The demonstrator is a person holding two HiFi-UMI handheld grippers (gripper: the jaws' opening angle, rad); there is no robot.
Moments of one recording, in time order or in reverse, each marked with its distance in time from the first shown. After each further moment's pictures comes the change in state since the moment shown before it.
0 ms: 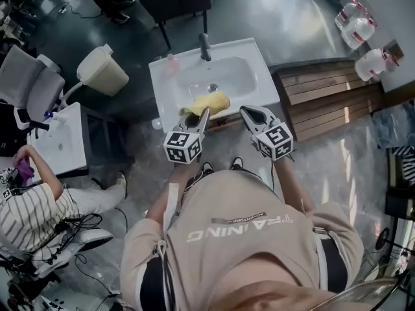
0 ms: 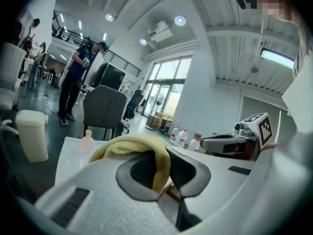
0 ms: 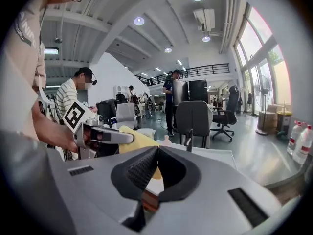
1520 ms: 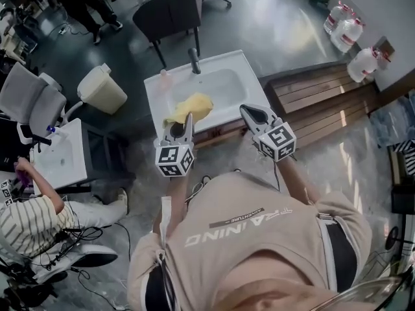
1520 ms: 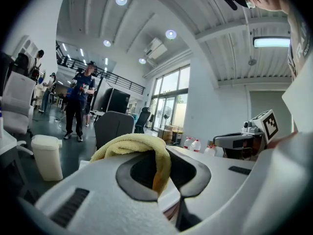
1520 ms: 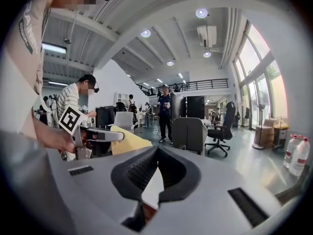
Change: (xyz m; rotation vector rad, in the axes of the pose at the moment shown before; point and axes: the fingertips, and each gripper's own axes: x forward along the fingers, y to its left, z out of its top) left arm -0.038 -0.014 0.053 0.115 -0.176 0.158; right arm -0.049 -0.017 0.051 -0.077 -0.140 -0.036
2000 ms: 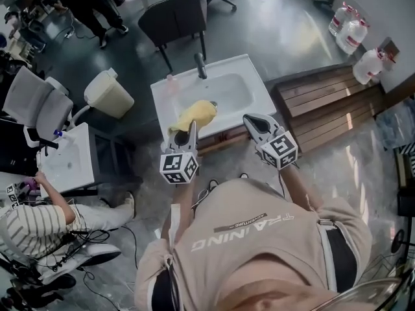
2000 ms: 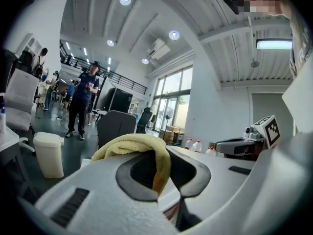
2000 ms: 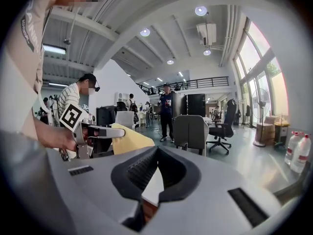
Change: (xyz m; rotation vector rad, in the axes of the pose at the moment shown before) left arm -0.007 0.007 -0.003 -0.025 -0.003 0.020; right arm 0.003 0.010 -0.014 0.018 0.017 0.015
